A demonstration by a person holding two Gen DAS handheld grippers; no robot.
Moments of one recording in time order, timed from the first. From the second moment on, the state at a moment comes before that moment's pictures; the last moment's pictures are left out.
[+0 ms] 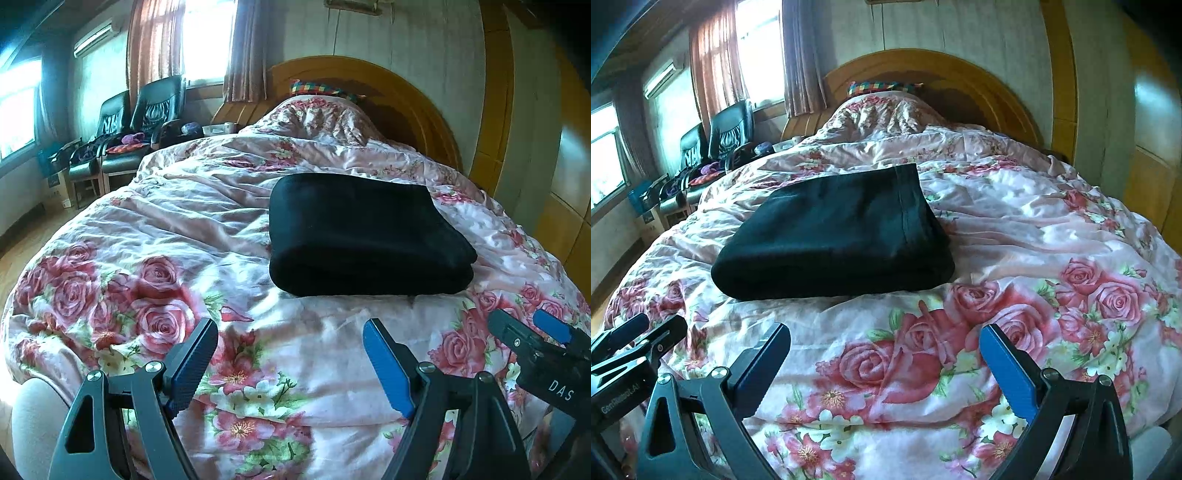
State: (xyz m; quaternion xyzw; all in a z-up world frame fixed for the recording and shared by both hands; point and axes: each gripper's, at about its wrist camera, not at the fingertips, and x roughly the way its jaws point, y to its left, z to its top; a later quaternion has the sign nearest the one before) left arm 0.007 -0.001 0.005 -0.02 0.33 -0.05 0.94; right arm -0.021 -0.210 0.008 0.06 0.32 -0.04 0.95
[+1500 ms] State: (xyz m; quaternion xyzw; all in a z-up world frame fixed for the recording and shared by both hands) left arm 0.009 -0.001 -0.003 -0.01 0.34 -0.04 0.94; right arm -0.018 -0.211 -0.001 0.07 0.34 -0.03 0.94
